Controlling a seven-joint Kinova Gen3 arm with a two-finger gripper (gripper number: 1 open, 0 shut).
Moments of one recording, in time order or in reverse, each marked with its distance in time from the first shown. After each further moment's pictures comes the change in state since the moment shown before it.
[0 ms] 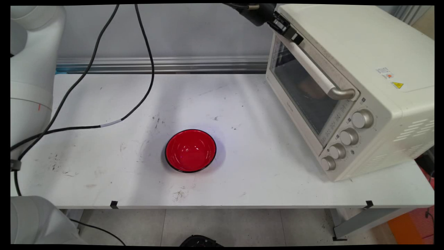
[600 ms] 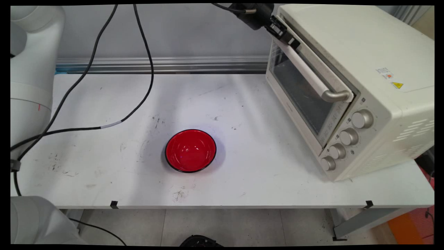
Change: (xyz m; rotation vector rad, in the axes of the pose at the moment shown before) arm -0.009 -0.001 0.000 -0.014 -0.023 0.003
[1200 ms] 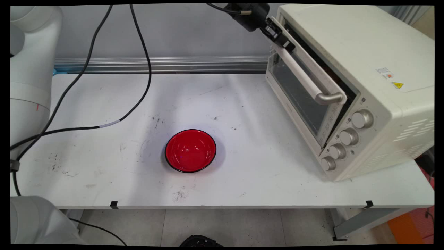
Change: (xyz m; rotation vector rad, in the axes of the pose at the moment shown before) arm -0.004 0.001 -0.009 -0.015 -0.030 -0.002
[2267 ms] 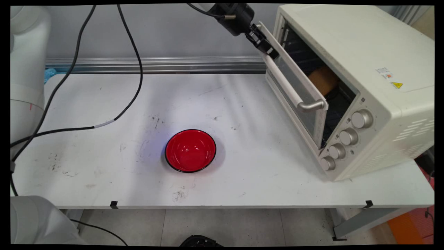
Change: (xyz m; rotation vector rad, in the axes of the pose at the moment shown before) arm -0.023 -0.002 -0.020 -0.001 -0.072 -0.003
